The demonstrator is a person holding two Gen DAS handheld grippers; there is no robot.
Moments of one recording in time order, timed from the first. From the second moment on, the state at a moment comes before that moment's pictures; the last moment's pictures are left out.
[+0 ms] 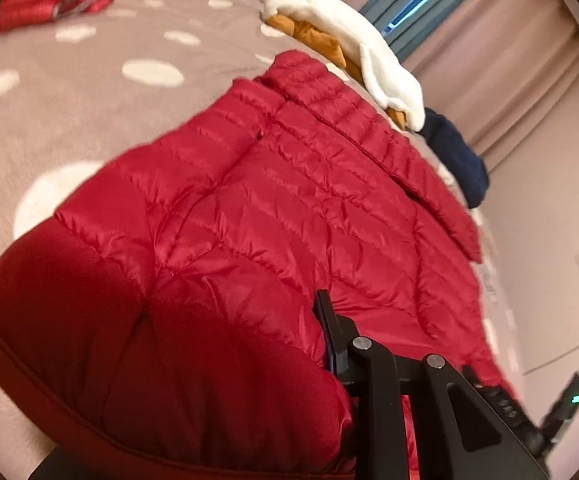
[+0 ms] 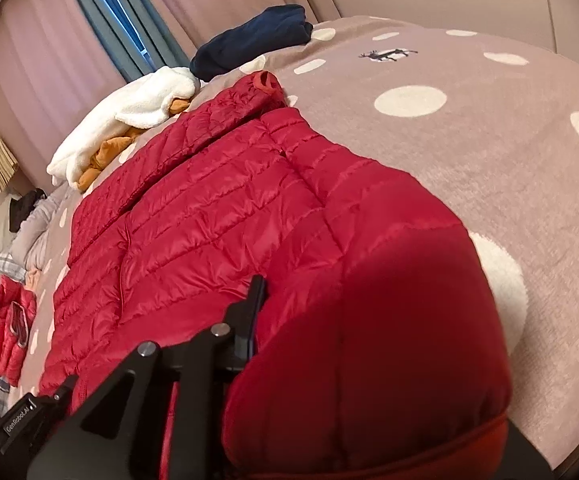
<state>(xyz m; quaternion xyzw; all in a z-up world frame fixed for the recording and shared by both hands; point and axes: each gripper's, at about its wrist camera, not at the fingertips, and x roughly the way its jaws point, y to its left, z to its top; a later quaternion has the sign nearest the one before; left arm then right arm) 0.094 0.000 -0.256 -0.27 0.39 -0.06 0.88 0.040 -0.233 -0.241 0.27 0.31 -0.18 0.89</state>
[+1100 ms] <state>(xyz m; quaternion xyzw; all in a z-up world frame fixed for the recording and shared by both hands) -0.005 -0.011 -0.098 -0.14 0.21 -0.08 0.96 -0.067 -0.225 -0.080 0.21 0.12 -0.13 0.96</state>
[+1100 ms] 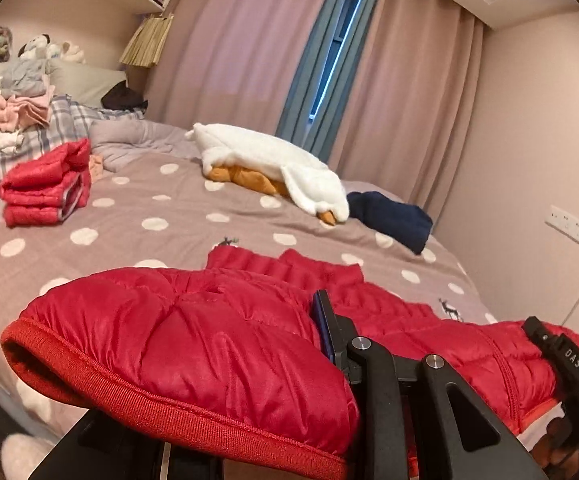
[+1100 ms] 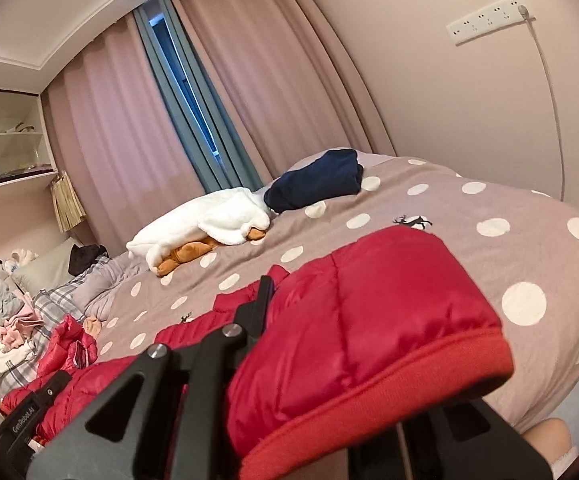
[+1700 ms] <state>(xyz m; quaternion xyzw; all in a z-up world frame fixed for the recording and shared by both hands) 0.035 -0.018 -0.104 -0.14 0.21 -0.07 0.97 -0.023 -0.228 -0.088 0.19 0.14 -0.14 0.96</state>
